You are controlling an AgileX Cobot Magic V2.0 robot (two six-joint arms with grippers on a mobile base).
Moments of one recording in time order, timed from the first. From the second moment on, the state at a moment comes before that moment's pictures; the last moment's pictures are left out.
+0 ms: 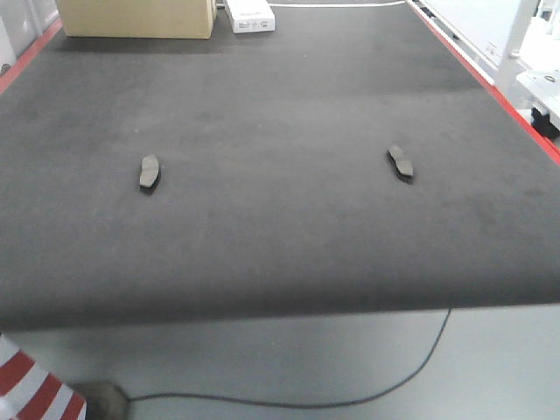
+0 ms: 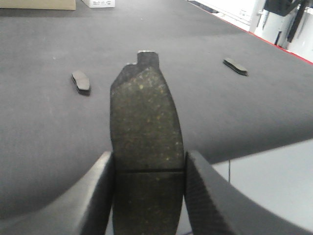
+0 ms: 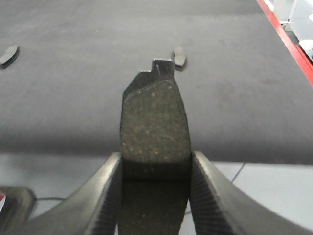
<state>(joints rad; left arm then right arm) -0.48 0.30 -0.38 0.37 0.47 -0.49 0.37 0.40 -0.65 -0.32 0.79 0.34</state>
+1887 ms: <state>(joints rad) -0.48 0.30 -0.38 0.37 0.47 -0.49 0.37 0.40 -0.65 -0.32 0.82 0.34</state>
